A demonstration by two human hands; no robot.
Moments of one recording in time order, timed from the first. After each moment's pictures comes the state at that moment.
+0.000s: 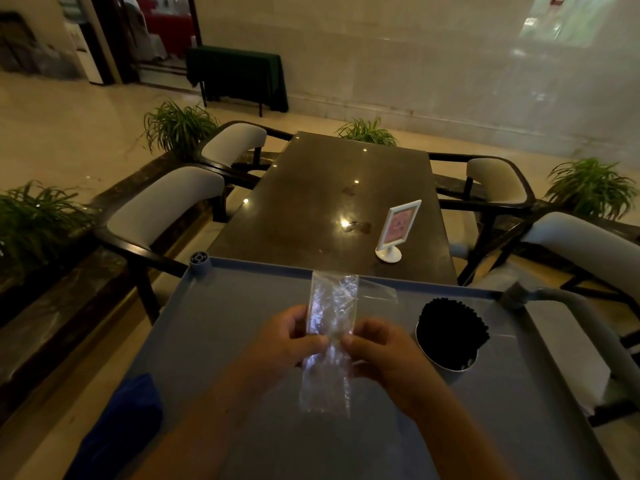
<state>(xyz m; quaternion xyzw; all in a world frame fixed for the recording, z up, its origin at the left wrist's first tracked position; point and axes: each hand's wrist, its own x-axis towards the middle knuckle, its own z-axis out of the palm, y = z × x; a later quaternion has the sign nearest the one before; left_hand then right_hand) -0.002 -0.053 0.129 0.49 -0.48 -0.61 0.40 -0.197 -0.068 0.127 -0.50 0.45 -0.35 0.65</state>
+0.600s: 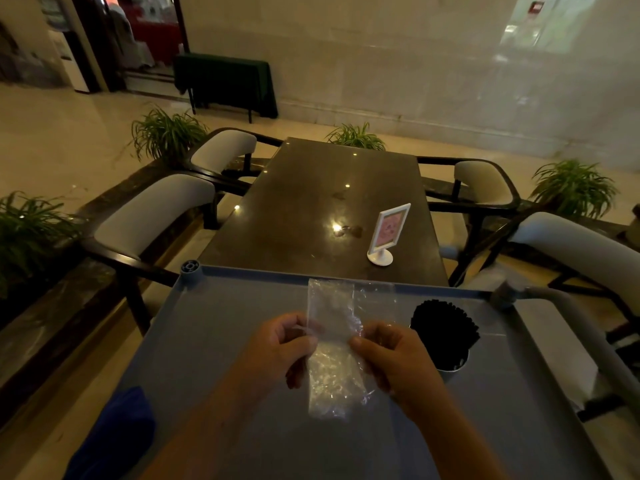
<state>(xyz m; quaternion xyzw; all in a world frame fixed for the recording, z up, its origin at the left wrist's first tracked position) -0.001 -0.052 0.122 0.48 -0.49 -0.59 0.42 -0.215 -0.065 0.117 -0.54 0.48 -0.40 0.57</state>
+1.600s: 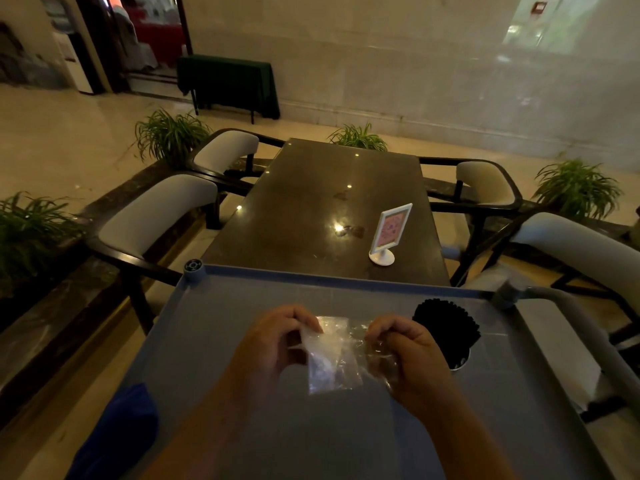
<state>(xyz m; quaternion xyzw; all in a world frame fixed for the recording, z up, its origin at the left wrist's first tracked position) -0.003 -0.050 0.135 0.38 -0.42 -0.63 0.53 -0.220 -0.072 0.112 -0.42 0.35 -0.50 0.67</state>
